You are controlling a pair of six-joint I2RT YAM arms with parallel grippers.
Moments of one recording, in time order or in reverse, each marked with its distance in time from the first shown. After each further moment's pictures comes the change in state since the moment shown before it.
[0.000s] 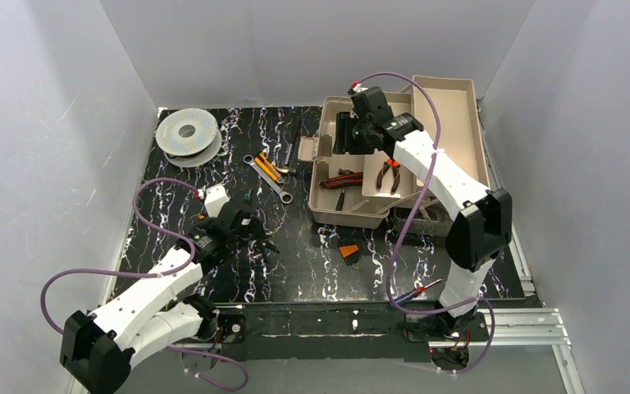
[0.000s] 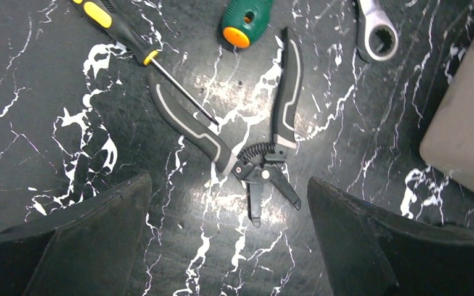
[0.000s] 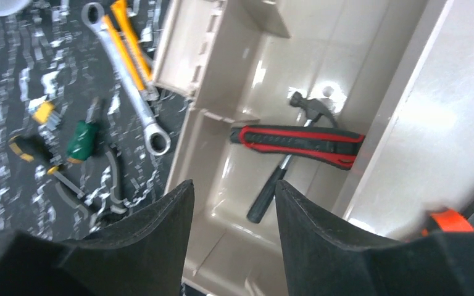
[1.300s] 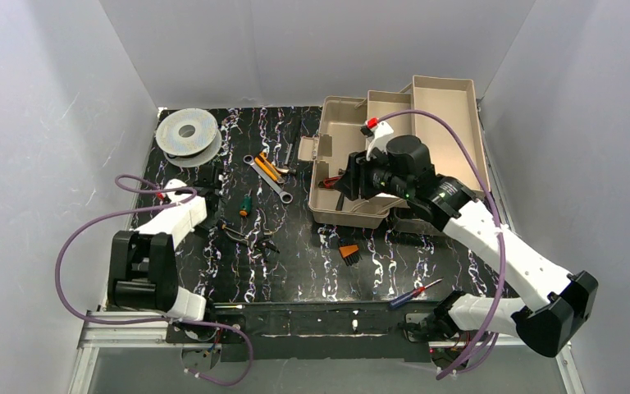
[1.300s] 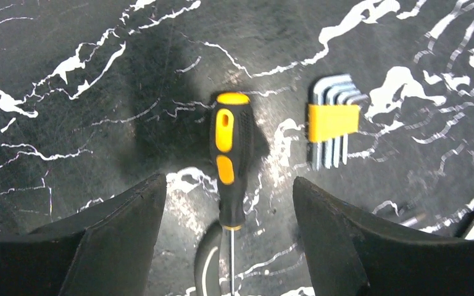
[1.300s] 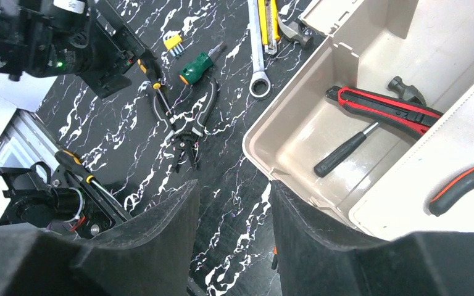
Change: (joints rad) left arm 0.505 0.527 0.173 0.088 -0.004 -0.324; right arm 0.160 -0.615 -0.553 0.270 -0.153 -0.077
